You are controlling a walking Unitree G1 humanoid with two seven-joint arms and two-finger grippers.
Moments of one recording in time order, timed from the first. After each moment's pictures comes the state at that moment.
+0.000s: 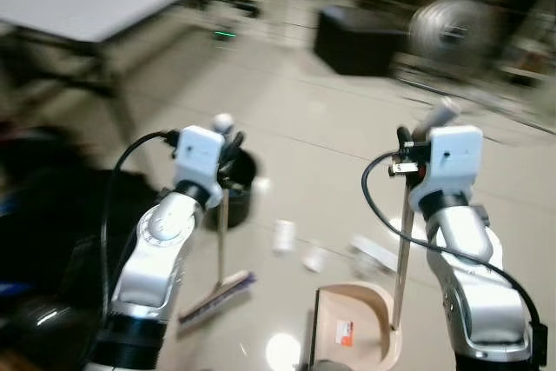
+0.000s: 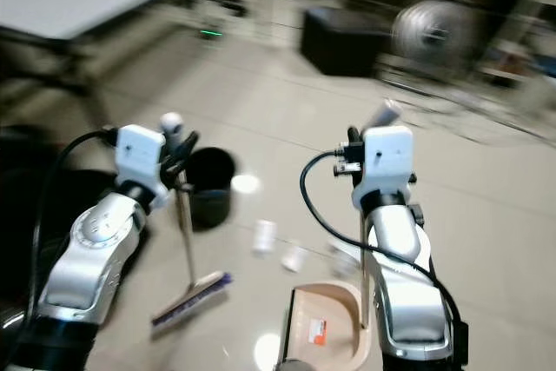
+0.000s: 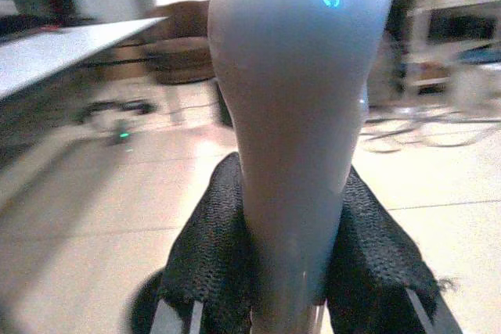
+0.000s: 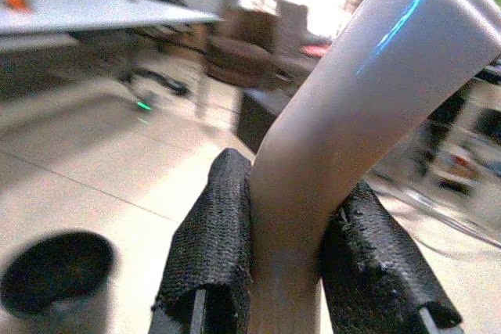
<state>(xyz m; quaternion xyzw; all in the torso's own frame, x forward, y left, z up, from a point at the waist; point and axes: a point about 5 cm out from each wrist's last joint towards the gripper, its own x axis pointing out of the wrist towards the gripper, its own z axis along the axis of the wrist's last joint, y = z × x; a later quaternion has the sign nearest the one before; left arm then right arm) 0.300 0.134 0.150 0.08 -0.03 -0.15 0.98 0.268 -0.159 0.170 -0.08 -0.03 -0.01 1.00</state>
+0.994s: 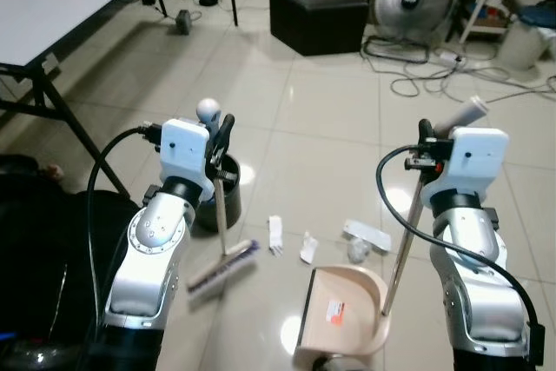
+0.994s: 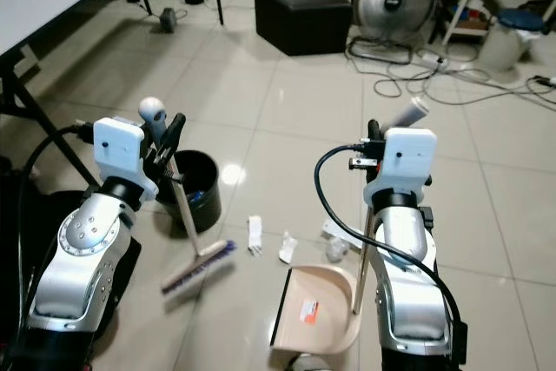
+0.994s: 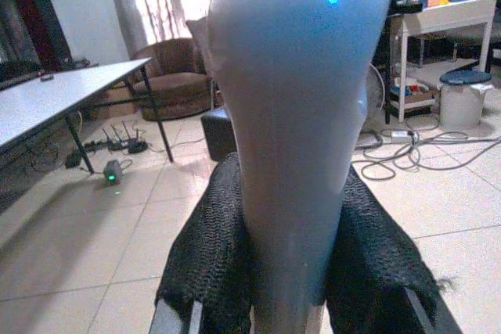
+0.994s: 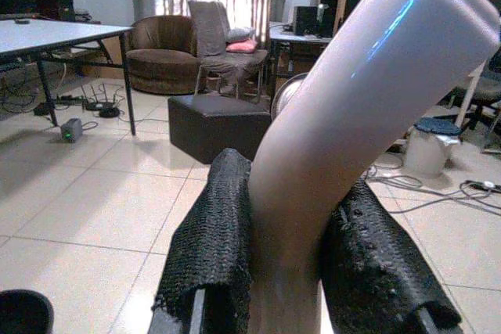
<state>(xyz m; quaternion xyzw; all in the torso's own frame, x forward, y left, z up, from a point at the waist) 0.289 0.143 0.169 0.07 -0.10 -0.12 0.99 0.271 -0.172 0.172 -0.04 -0.08 -0.07 0.99</state>
